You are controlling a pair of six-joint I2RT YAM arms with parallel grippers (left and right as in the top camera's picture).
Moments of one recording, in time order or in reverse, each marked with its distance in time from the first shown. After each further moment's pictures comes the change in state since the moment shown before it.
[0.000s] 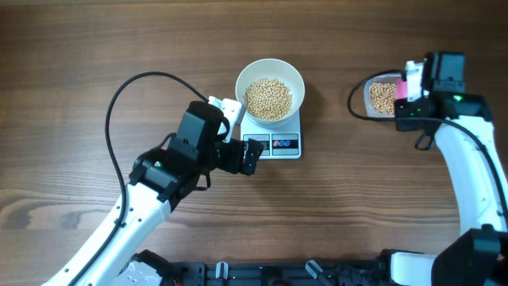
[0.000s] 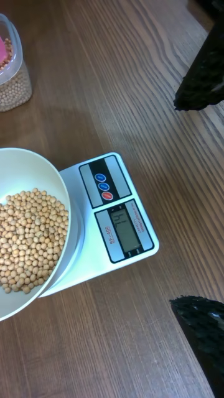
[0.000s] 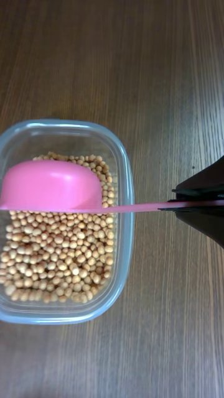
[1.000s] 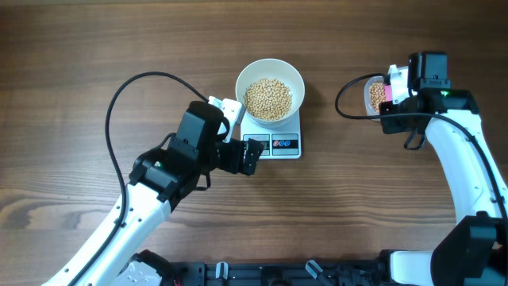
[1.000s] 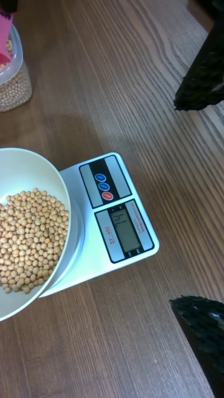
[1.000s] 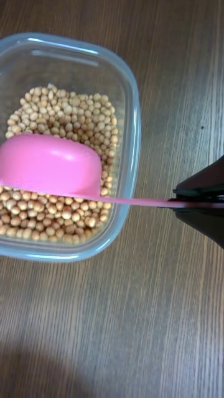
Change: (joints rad) left arm 0.000 0.000 0.000 0.000 0.000 0.000; right arm 0.031 0.039 0.000 -0.025 -0.142 0.002
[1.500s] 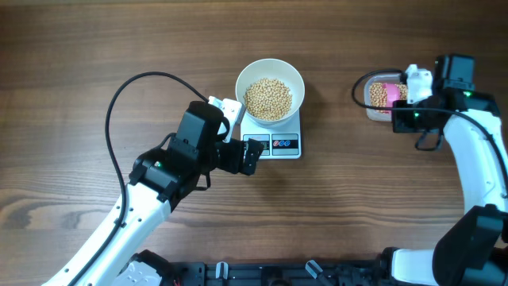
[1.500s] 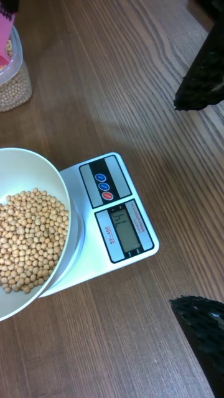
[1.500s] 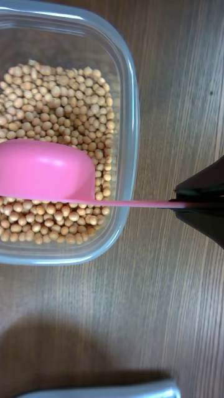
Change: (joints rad) left arm 0.000 0.000 0.000 0.000 0.000 0.000; right arm -0.163 0.026 0.000 -0.001 -0.254 0.018
